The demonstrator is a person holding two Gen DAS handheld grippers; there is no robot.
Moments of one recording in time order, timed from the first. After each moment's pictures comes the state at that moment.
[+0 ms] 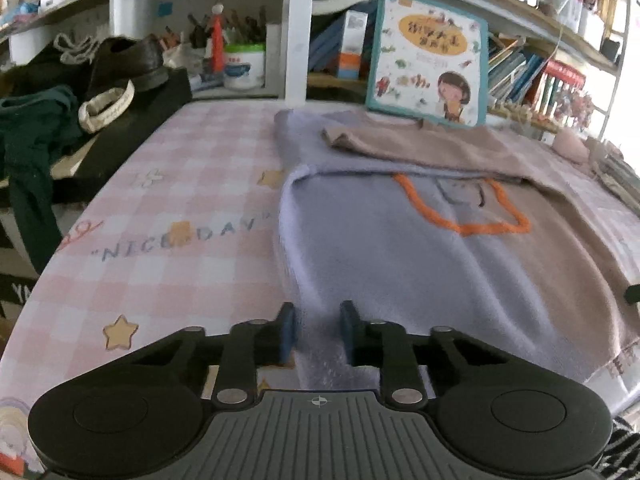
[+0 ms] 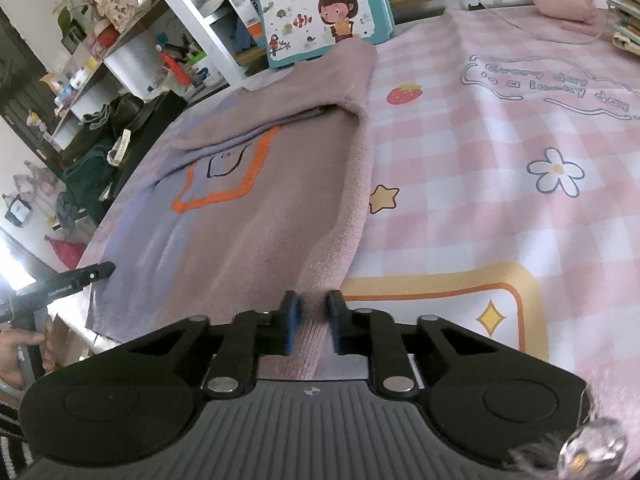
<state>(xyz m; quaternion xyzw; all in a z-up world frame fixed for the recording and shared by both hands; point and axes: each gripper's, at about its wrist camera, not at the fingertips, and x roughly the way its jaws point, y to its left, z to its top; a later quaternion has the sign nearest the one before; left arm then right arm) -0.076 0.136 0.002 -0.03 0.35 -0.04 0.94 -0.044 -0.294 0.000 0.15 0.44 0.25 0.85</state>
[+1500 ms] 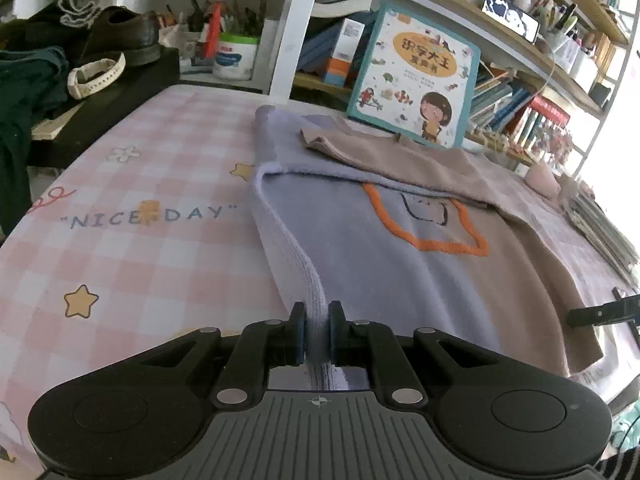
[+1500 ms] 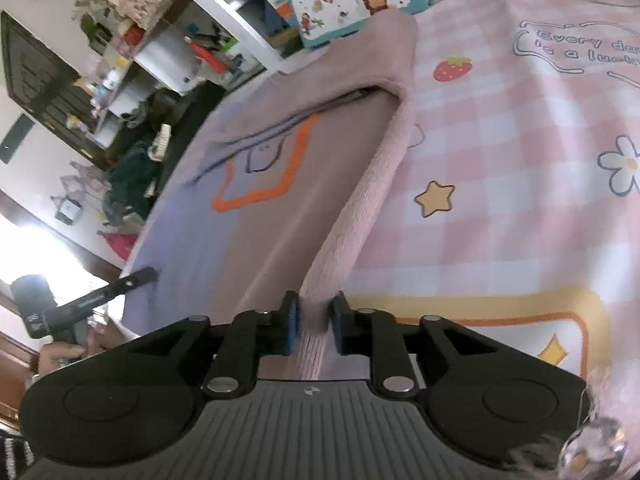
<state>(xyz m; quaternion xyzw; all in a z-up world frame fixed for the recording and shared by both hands) -0.082 0.136 0.001 -0.11 0.35 -0.07 0.93 -0.008 -0.295 -0.010 0.20 0.47 0.32 0.80</state>
